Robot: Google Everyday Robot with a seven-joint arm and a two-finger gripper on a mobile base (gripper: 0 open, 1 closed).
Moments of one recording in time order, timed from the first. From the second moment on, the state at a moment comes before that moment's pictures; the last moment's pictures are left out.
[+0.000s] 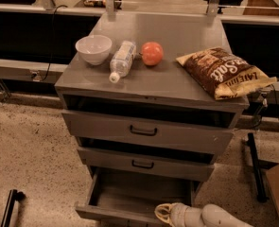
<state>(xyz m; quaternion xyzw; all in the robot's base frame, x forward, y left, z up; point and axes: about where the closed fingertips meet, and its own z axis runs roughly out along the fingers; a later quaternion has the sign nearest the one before) 0.438 -0.100 0.241 -0.60 0.65 0.17 0.43</state>
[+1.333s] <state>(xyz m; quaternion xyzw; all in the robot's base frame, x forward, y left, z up) 0.444 -0.116 0.258 -0.58 0.65 0.15 0.46</state>
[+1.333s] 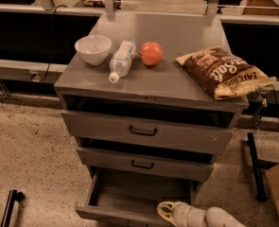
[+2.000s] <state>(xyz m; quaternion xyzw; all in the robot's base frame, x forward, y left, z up) 0.479 -0.103 0.232 -0.59 0.65 0.09 0.47</state>
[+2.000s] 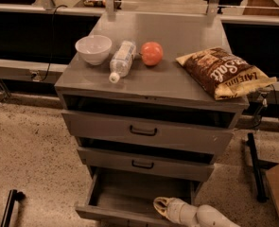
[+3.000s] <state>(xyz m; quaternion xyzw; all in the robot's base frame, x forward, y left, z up) 0.517 -0.111 0.174 -0.62 0.67 0.10 0.39</state>
